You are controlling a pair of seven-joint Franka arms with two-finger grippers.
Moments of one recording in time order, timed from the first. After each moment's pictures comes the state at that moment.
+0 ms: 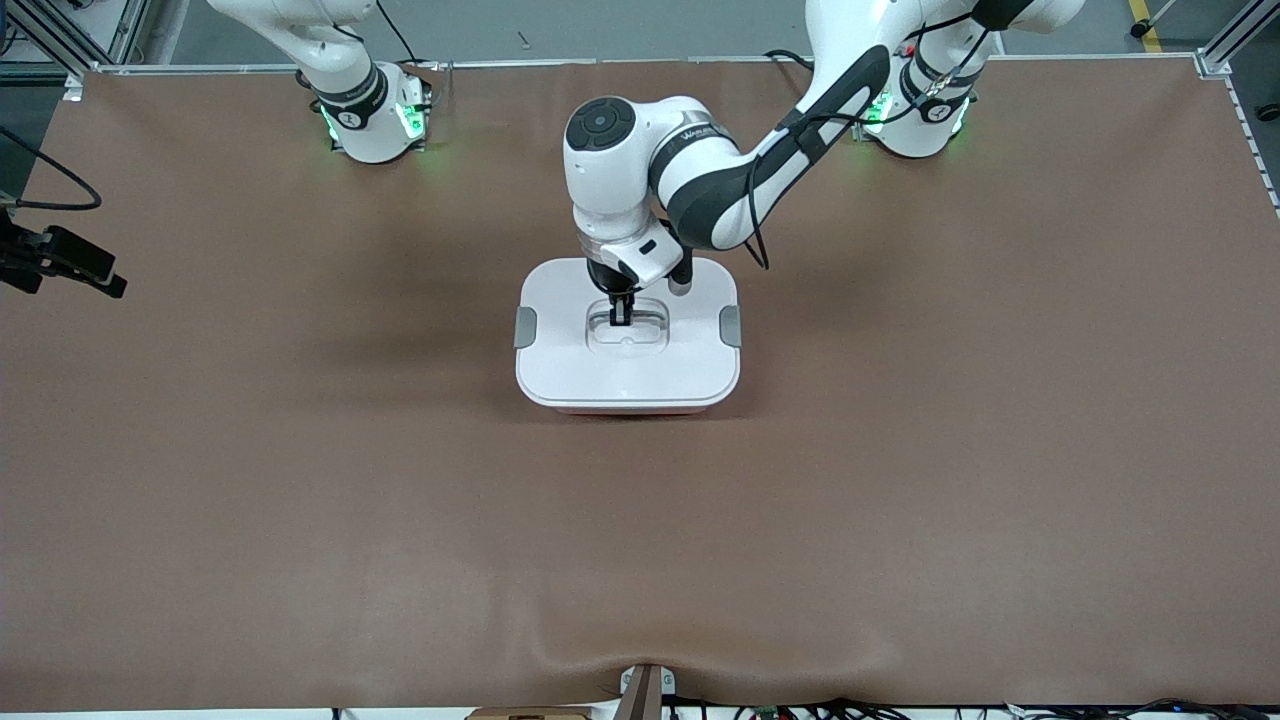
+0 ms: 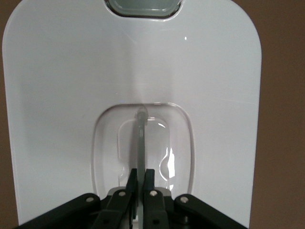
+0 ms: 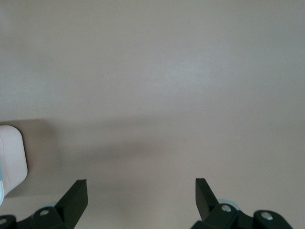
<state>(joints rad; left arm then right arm) -0.55 0.63 -0.48 -1.47 0.46 2.08 -2.70 -0.09 -0.01 -0.03 -1.62 0.02 1.63 -0.02</state>
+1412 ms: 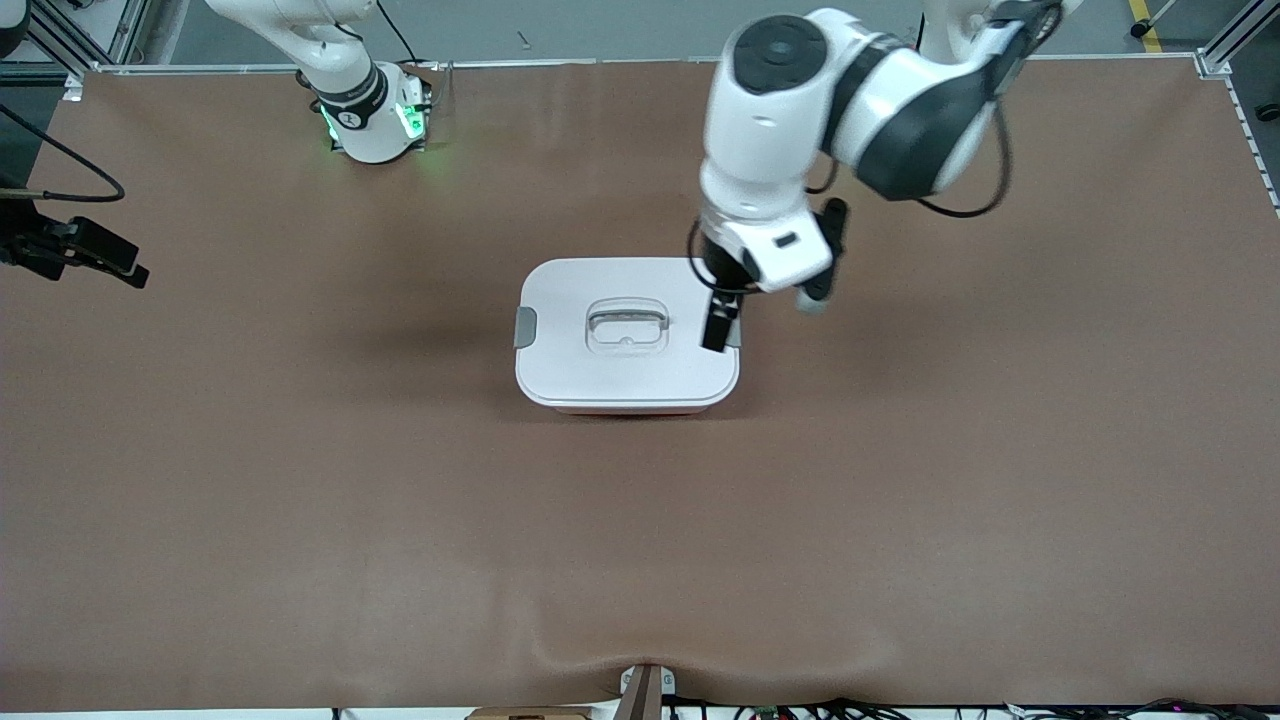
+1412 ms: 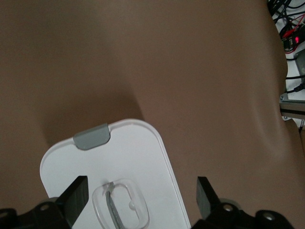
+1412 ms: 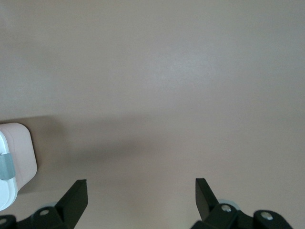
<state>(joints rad) -0.26 0.36 -0.48 -1.42 0.22 1.86 -1.97 -0.04 -0.02 -0.03 -1.61 0.01 1.58 0.05</state>
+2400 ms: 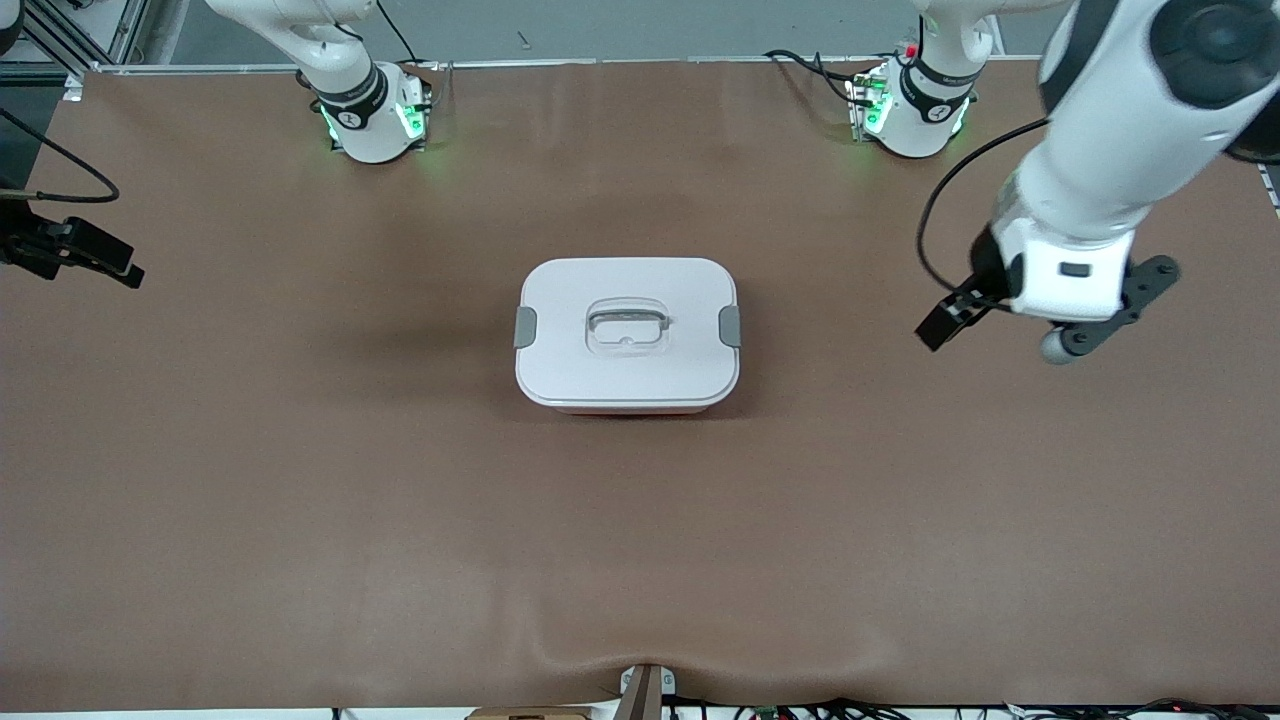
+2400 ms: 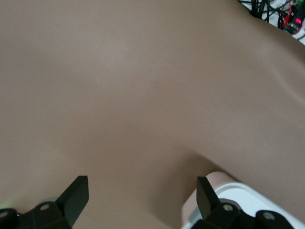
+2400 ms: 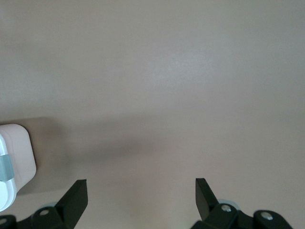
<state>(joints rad) 0.07 0.18 -0.44 -1.42 0.12 1.60 -0.93 -0.05 -0.02 -0.03 -1.61 0.01 1.58 0.05</state>
